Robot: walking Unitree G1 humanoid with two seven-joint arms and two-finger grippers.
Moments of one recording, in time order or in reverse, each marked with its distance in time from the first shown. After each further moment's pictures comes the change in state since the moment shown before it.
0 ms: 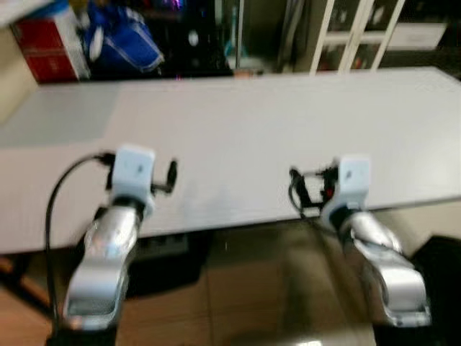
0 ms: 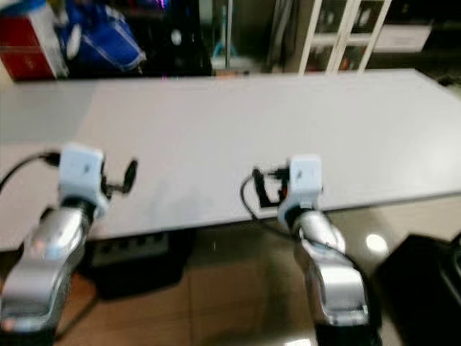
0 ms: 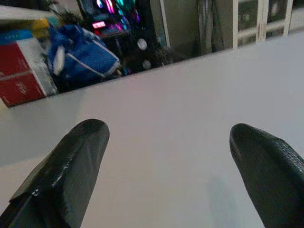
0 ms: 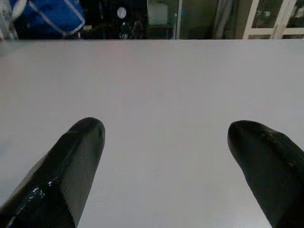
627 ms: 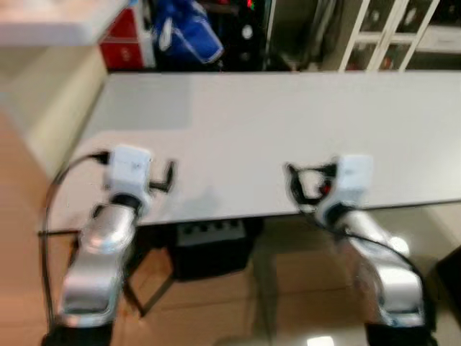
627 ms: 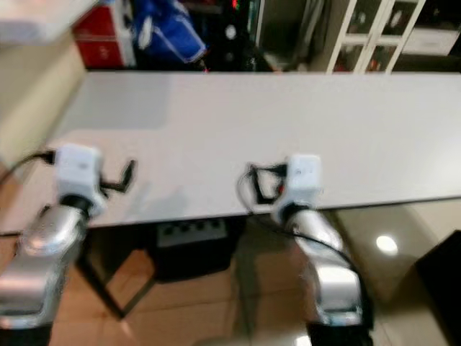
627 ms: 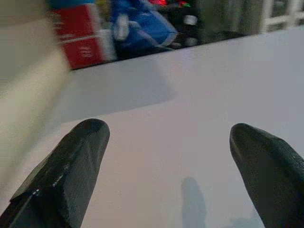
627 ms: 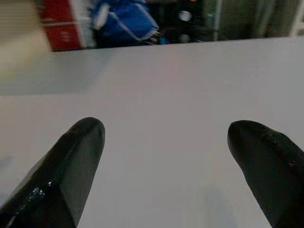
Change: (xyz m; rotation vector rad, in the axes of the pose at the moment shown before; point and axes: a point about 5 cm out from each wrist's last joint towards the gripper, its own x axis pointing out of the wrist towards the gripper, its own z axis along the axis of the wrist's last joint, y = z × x) left arm -0.002 0.009 -0.008 -0.042 0.054 0.012; right arm 0.001 0.013 0.008 0.091 -0.045 0.040
